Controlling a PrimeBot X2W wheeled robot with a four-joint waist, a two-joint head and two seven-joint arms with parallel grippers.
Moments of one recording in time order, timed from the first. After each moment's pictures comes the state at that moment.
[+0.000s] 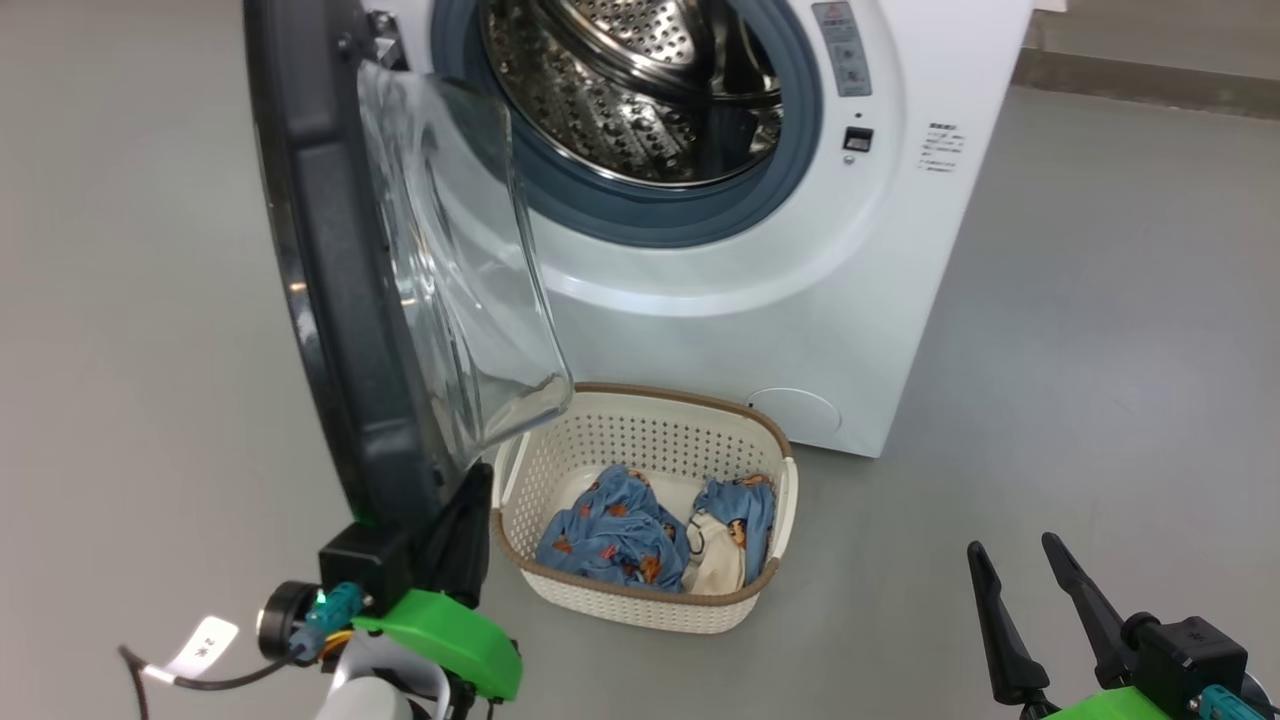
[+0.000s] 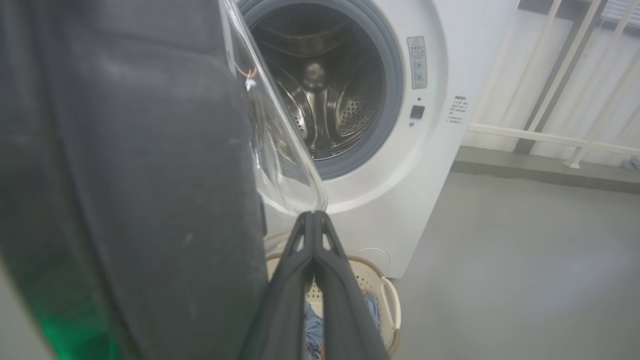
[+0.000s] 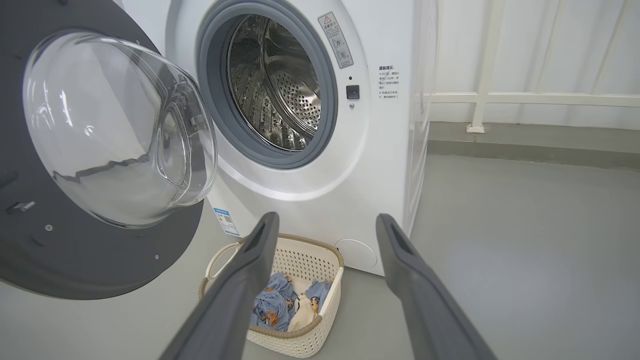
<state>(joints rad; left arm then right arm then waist) -0.28 0.04 -0.37 0.40 -0.35 0.04 -0.26 0.11 -0.04 -0.04 -0.02 0.19 0.12 -0.14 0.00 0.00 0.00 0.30</state>
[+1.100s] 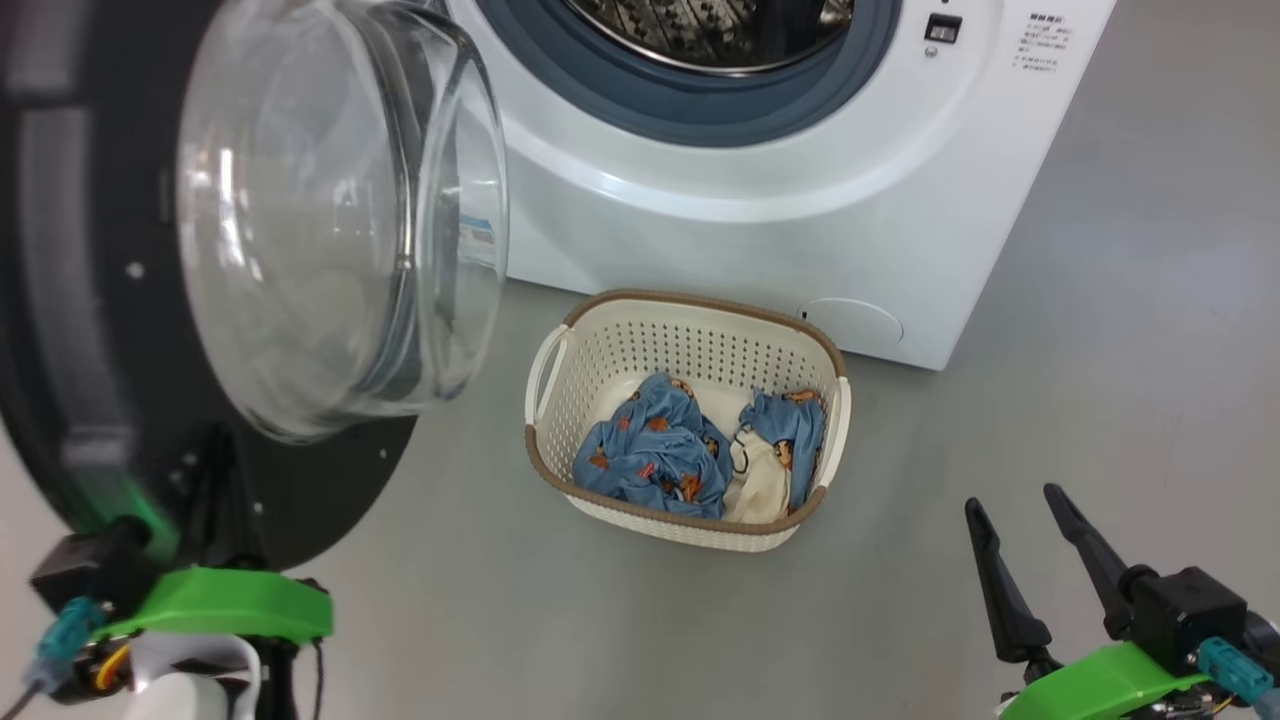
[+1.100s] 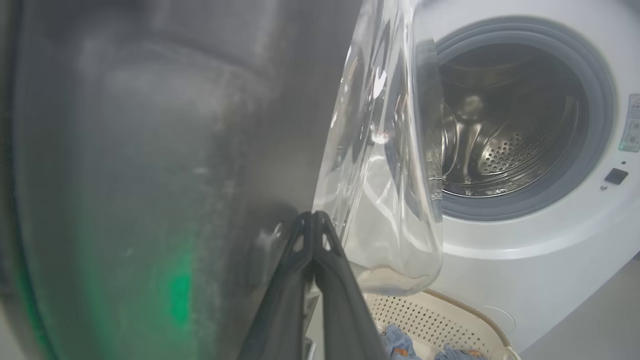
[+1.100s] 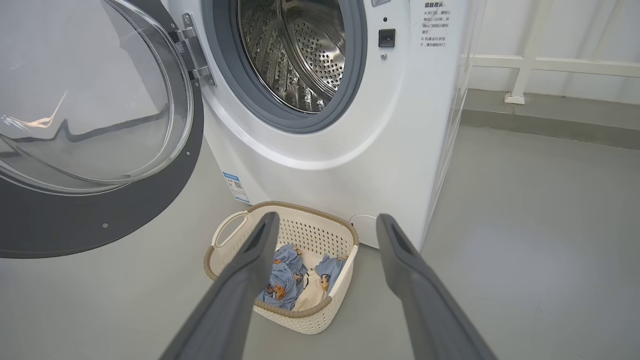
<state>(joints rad) -0.22 0.07 -0.01 0.26 -0.40 0.09 -0.25 0.08 -0.05 -0.04 -0.10 0.12 0.12 -0.06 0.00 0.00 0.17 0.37</state>
